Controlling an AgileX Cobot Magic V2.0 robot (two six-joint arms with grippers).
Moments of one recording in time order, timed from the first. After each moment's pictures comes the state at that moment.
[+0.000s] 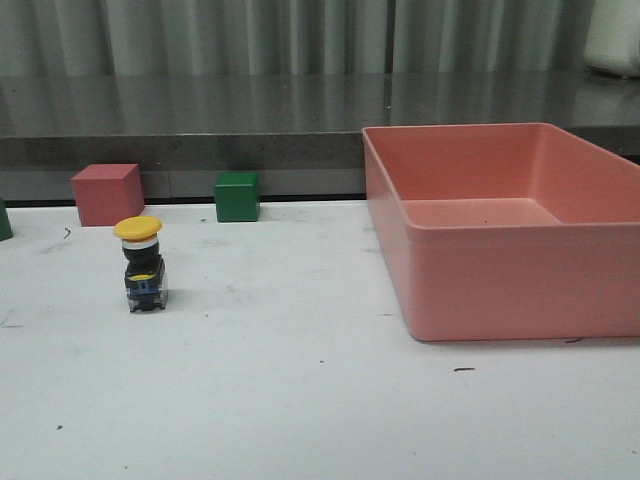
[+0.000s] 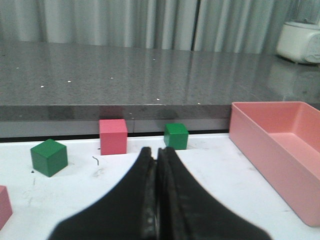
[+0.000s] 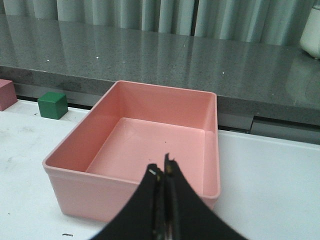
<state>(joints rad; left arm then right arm) -0.20 0.11 -0.35 -0.02 0.38 -0.08 0.20 0.15 -0.29 -0.10 0.30 0.07</state>
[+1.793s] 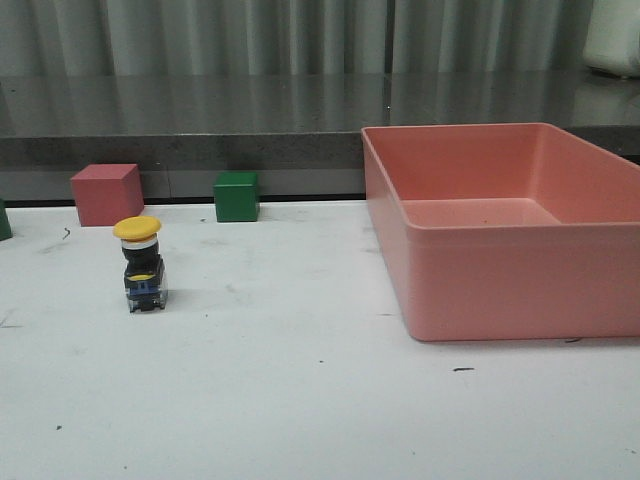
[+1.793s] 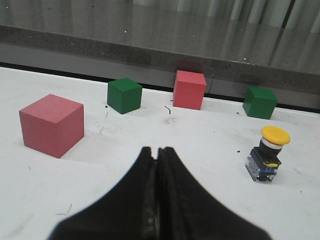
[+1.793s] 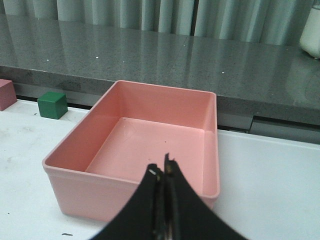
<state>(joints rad) 0.04 0.00 0.01 -0.04 0.21 -0.09 0.20 0.15 -0.29 -0.10 0.30 0.07</state>
